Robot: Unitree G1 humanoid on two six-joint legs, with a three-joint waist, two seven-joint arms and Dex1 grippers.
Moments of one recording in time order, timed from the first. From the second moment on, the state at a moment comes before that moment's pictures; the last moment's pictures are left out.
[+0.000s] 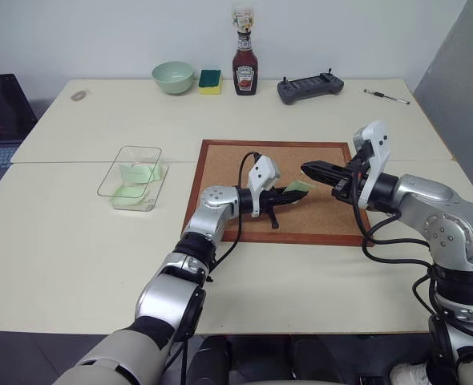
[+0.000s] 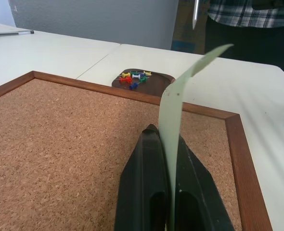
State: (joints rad) left arm -0.88 0.07 -0.11 0.85 -0.15 -0.09 -1.10; right arm -0.57 -0.55 -0.11 -0.31 0.65 0.95 0.61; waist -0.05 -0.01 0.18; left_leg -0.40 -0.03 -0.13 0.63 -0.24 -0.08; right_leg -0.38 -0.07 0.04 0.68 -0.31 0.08
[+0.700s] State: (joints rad) left arm -0.77 0.11 -0.09 0.54 -0.16 0.08 -0.99; right arm -0.46 -0.81 0.10 0.16 0.07 0.42 0.60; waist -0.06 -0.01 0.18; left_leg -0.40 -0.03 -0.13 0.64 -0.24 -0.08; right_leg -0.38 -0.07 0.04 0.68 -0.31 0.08
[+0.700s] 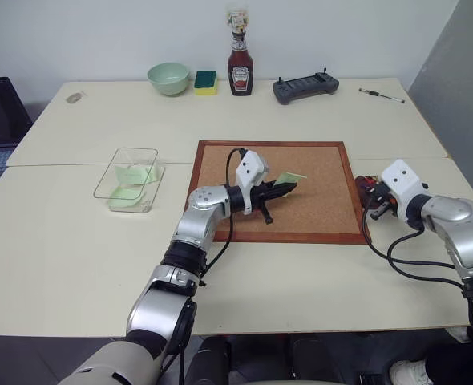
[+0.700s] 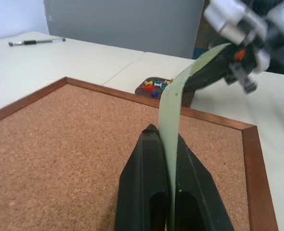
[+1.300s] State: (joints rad) left arm -0.75 0.11 -0.11 0.49 -0.16 0.10 -0.95; right arm -0.49 -0.77 0.01 0.17 0.05 0.48 0.57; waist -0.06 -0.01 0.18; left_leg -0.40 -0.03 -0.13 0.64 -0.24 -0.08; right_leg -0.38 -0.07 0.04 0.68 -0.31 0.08
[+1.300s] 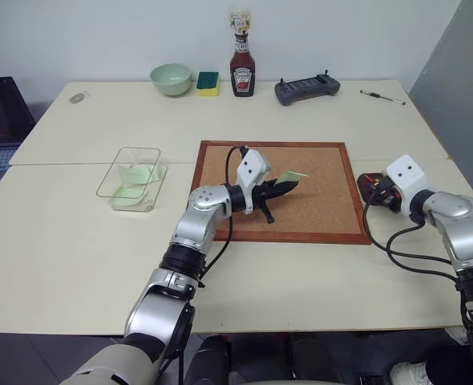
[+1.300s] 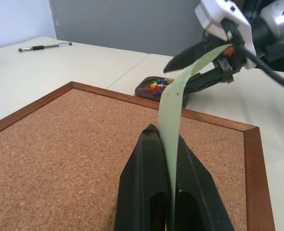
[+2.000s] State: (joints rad) left arm -0.64 0.34 -0.01 0.06 -0.12 0.41 -0.66; right arm -0.62 -0.67 0.05 -0.14 0.38 0.61 0.96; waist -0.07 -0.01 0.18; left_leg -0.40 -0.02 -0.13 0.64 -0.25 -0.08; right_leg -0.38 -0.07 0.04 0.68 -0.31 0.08
